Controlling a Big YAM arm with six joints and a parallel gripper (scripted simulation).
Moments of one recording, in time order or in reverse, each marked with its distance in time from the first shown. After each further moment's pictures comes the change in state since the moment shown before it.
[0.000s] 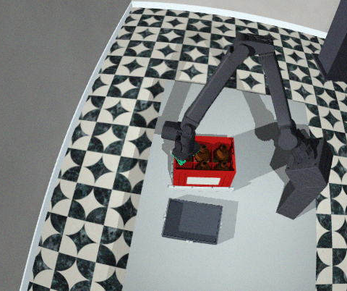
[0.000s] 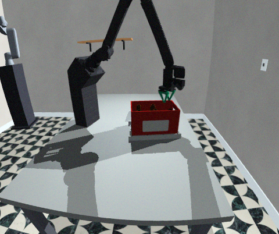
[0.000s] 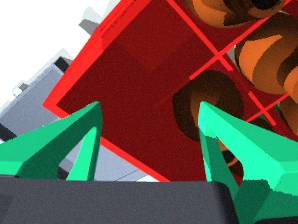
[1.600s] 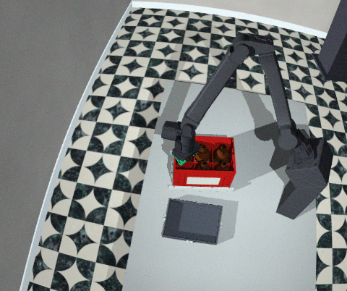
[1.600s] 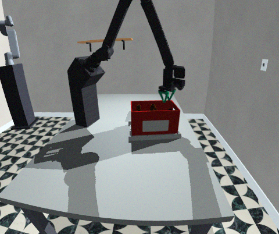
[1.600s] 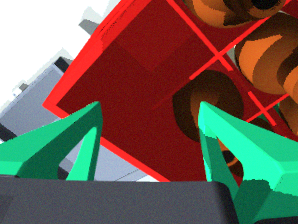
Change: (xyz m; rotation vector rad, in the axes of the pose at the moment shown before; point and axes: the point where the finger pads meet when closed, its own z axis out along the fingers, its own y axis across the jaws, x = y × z) arm 0.000 0.000 0.000 0.000 0.000 0.000
